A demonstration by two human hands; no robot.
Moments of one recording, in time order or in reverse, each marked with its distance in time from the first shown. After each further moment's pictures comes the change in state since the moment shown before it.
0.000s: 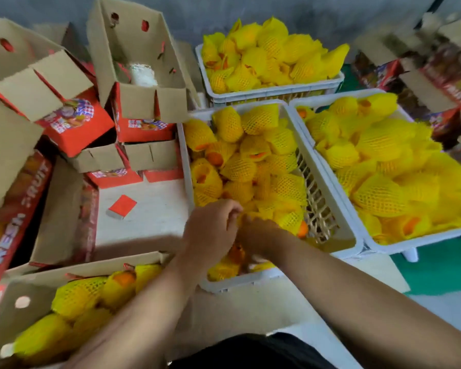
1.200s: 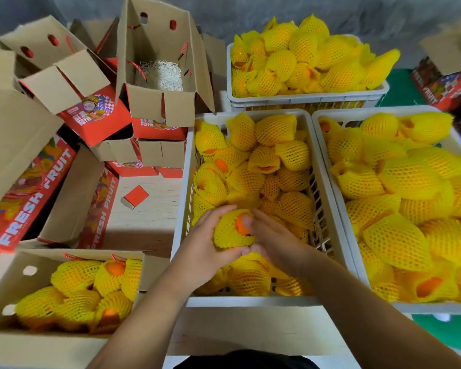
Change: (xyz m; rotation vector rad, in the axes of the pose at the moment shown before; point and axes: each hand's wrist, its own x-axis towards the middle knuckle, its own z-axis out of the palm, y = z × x) left_hand -0.005 0.035 0.005 -0.494 -0.038 -0.254; right_hand -0.014 0.080 0.006 1.718 0.103 -0.433
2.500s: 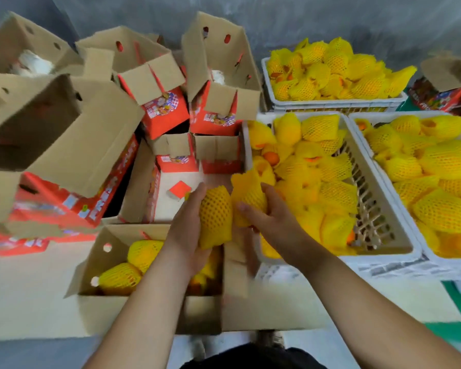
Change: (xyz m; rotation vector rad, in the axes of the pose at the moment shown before) left_hand -0.076 -0.036 -0.146 -1.115 0.159 -0.409; right_hand 0.023 -0.001 0.192 -0.209 0.367 -0.253
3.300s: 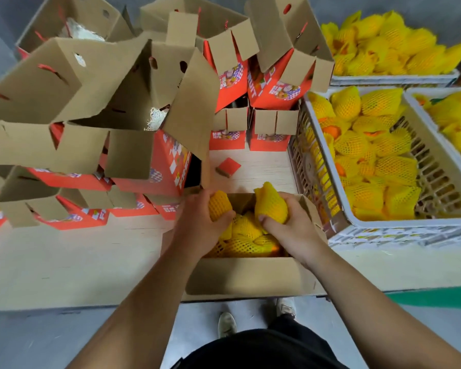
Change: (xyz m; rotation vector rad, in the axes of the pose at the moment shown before) left_hand -0.026 0.052 -0.204 1.365 0.128 0.262; right_hand -0.031 0.054 0.159 -0.294 0.191 0.035
